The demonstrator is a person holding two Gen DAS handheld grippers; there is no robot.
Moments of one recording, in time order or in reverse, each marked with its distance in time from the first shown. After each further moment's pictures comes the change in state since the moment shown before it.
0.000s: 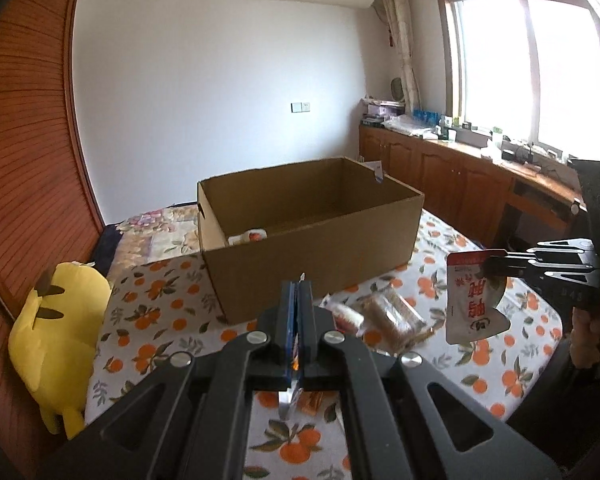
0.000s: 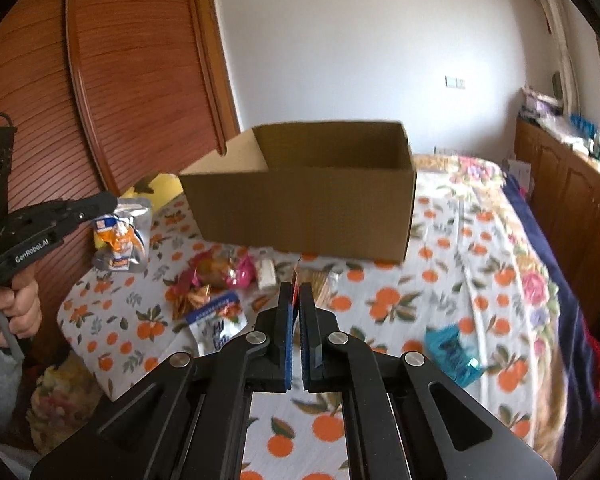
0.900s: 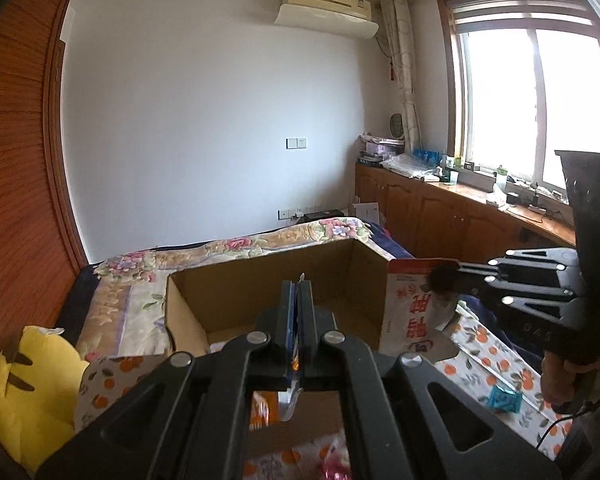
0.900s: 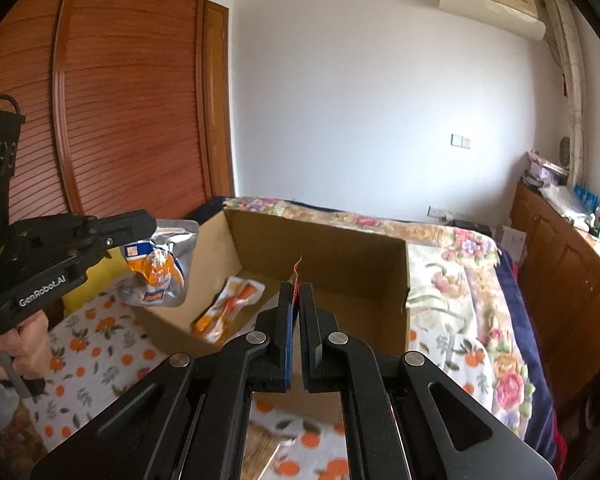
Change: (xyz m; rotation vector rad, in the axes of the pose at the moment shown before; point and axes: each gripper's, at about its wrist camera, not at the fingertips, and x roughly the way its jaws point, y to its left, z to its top) left arm 0.106 0.022 0.109 -0.026 -0.120 -0.044; right arm 0.083 -0.022 0.134 -0.121 -0.107 -0.064
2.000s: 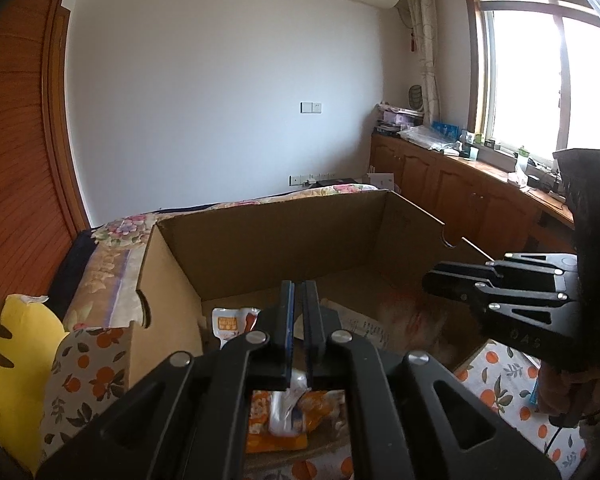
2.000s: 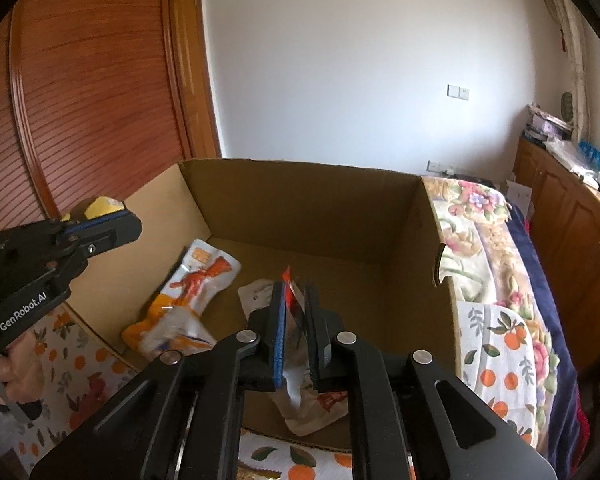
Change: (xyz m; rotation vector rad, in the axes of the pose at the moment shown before) left arm 0.062 0.014 -0.036 -0.043 0.121 0.036; right arm 0.091 -0.023 -0.030 0.084 0.134 0.001
